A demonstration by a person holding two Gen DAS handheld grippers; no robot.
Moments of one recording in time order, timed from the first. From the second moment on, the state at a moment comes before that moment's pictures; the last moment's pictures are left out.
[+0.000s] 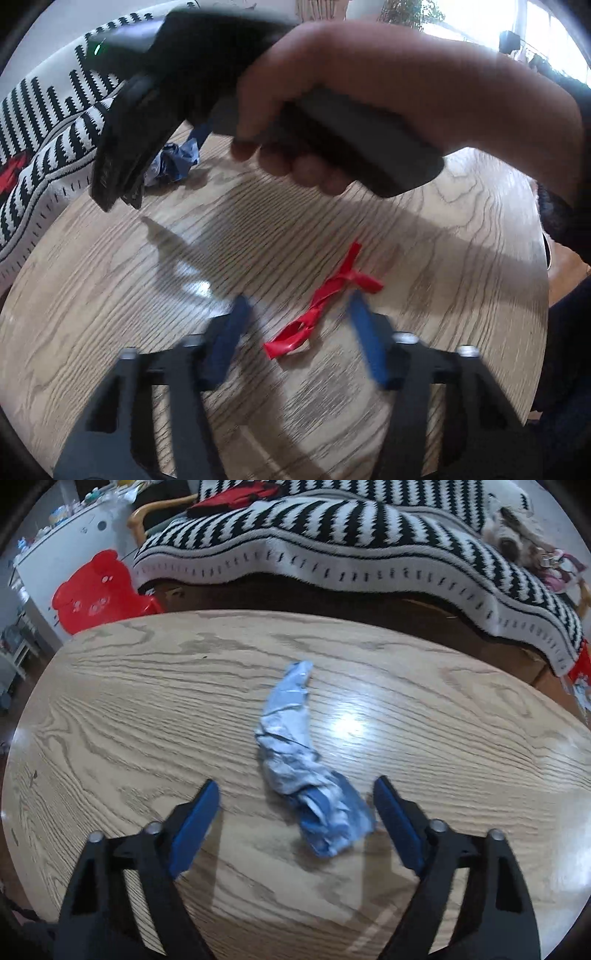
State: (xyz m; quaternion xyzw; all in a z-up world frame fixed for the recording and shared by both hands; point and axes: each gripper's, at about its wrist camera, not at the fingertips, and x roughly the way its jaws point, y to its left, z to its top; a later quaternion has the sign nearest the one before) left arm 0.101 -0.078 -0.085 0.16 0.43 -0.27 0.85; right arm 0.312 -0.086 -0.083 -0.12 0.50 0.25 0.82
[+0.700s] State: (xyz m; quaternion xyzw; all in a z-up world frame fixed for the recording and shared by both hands) left arm 0.096 -0.028 -0.032 0.06 0.44 -0.13 0.89; right arm 0.164 -0.206 -0.020 -0.03 0.47 0.17 0.86
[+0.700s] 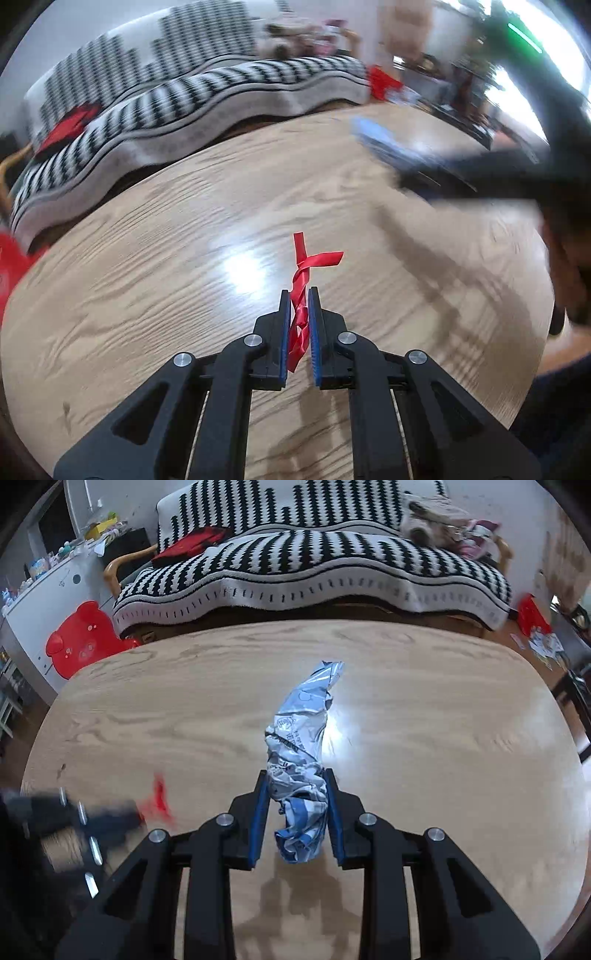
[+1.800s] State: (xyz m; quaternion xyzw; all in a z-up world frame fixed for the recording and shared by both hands) left arm 0.032 -0.352 0.002 0.06 0.41 -0.33 0.85; right arm -0.088 -0.590 -0.011 0.18 0.41 -0.13 0.89
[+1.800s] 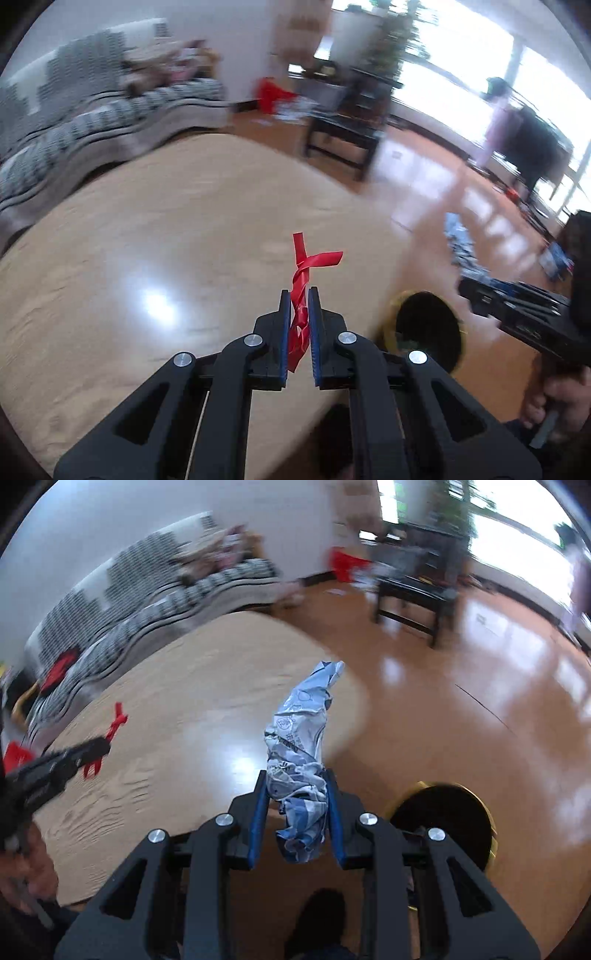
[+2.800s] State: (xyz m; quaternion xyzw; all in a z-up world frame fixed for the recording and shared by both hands) left arm -0.040 -0.572 -0.135 0.18 0.49 -0.48 0.71; right arm -0.160 -0.739 -0.096 0.32 0.47 -0.26 0.78
